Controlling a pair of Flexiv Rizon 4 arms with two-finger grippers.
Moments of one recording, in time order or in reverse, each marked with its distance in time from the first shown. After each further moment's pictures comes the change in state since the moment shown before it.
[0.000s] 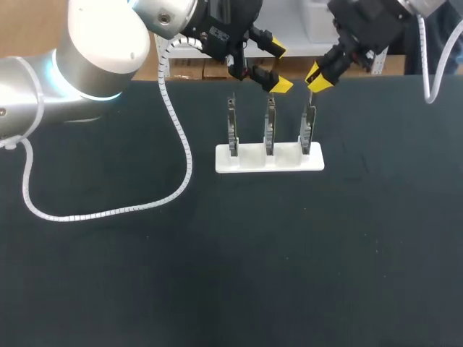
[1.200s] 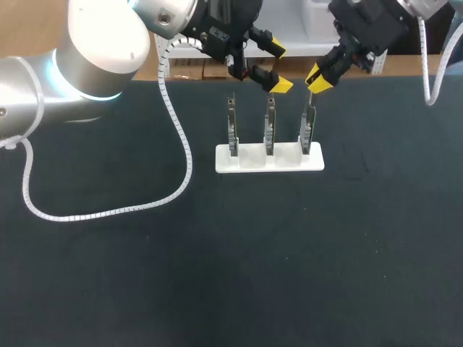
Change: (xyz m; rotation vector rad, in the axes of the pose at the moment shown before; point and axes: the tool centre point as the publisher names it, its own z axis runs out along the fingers) left arm 0.000 0.000 0.000 0.000 0.000 0.000; right arm 0.001 0.001 0.000 0.003 -0.008 0.002
